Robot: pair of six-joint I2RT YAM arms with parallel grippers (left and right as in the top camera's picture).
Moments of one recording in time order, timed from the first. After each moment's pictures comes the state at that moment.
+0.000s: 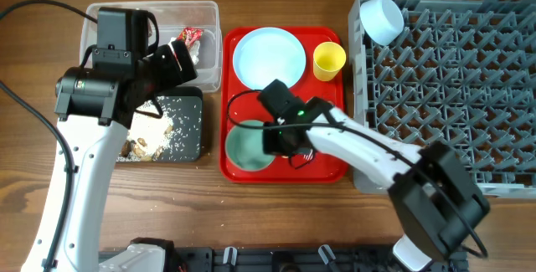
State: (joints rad) left arm -0.14 1.37 1.46 -1.04 -0.07 -0.45; right arm 0.72 1.78 1.13 -0.69 -0.16 0.76
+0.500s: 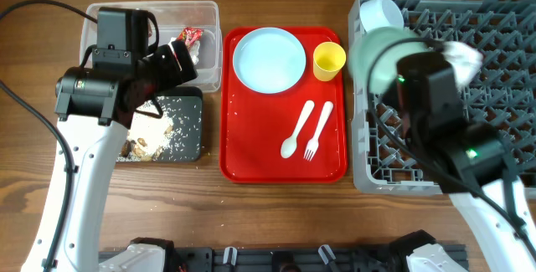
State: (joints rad) left arm -0.14 1.37 1.46 -1.04 -0.07 -0.45; right arm 0.36 1.10 1.23 -0.93 0.60 0.74
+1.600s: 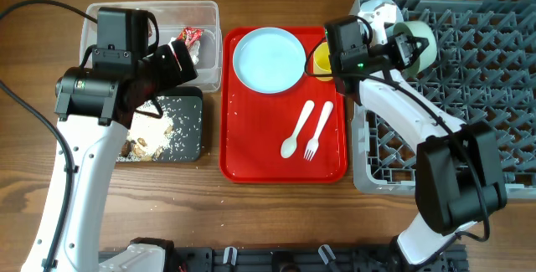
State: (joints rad) left arm -0.14 1.37 1.46 -1.04 -0.07 -0.45; right arm 0.34 1.84 1.20 -0.30 1.43 -0.30
